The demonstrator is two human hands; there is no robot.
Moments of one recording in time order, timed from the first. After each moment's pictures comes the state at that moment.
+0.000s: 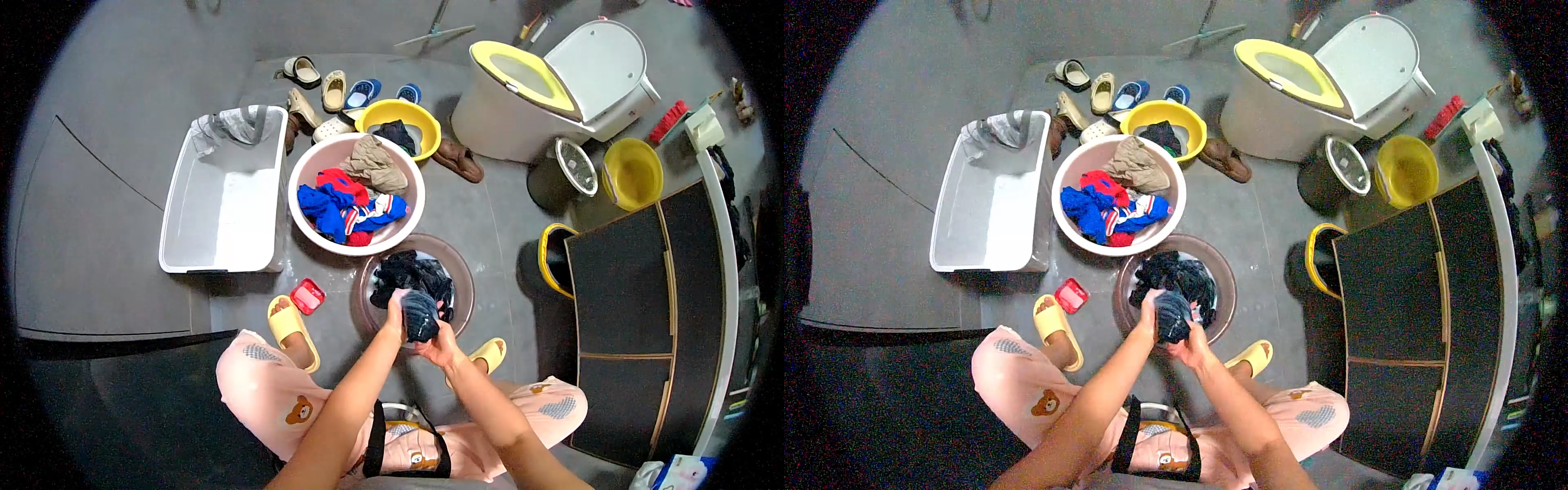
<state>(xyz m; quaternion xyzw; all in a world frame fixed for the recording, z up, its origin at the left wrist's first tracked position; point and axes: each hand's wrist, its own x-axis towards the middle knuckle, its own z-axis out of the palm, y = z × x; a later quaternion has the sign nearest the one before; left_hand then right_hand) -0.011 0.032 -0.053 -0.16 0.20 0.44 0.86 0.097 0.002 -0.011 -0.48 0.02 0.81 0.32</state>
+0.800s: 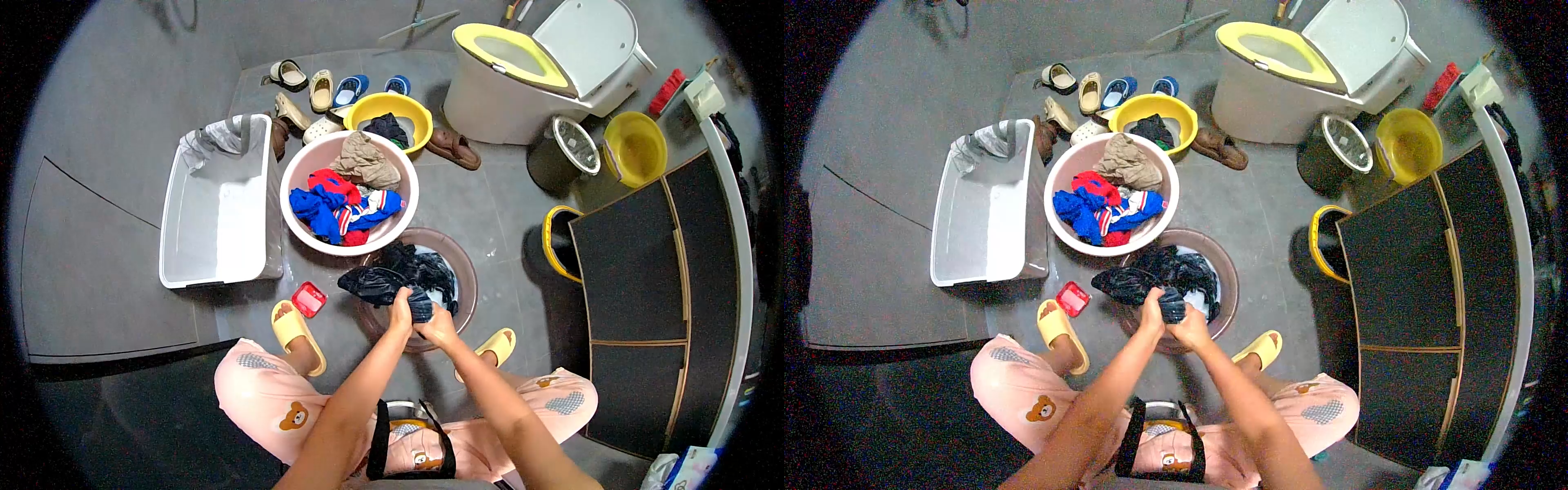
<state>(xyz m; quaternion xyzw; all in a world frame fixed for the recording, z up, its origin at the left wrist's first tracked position) 0.016 0.038 -0.106 -0.08 0.52 0.54 0.66 0.104 0.019 -0.023 -0.61 -0.62 0.44 0.21</state>
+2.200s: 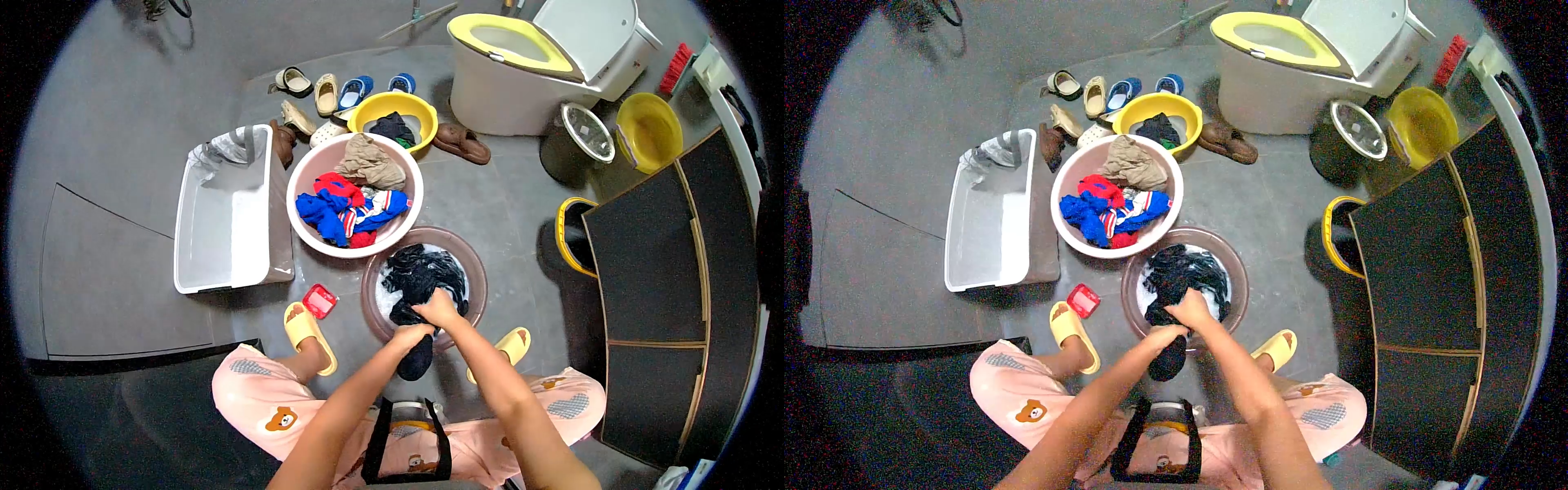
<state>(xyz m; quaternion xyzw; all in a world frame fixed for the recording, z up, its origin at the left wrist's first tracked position) 0.014 -0.006 -0.100 0.25 0.65 0.17 0.69 0.107 0.062 -0.036 -0.58 -0.68 0.43 0.16</state>
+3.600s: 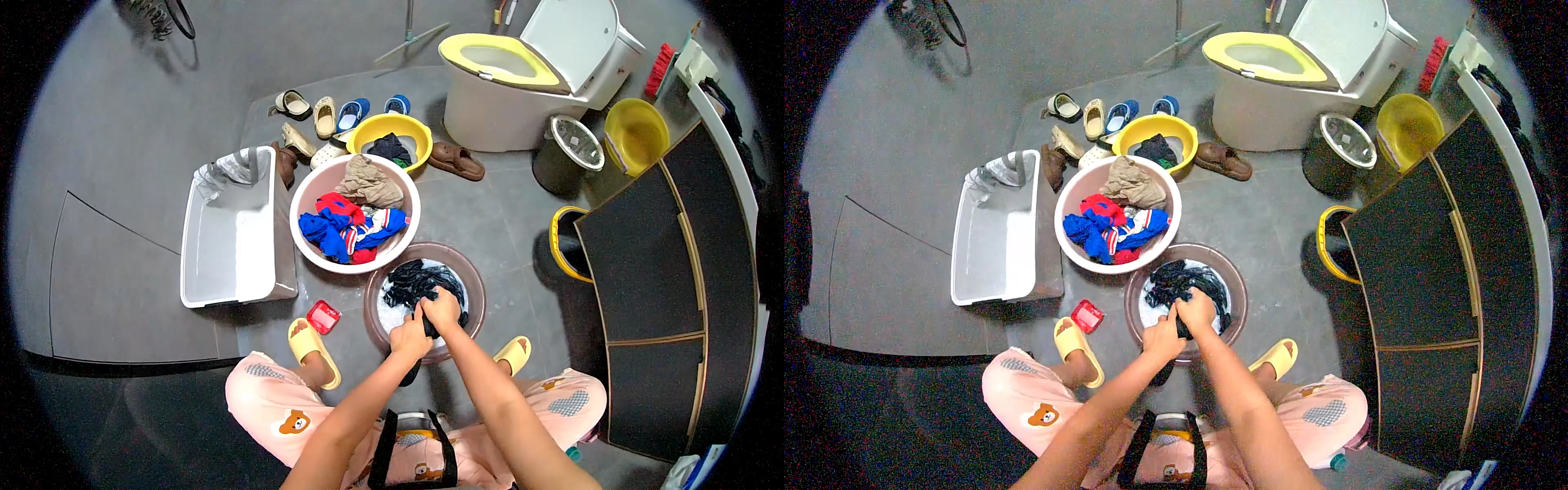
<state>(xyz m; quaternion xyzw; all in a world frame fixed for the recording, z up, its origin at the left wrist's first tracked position) 0.011 0.008 -0.008 0.64 0.70 0.02 0.32 0.097 0.070 -0.039 -0.76 -0.56 0.29 0.17</state>
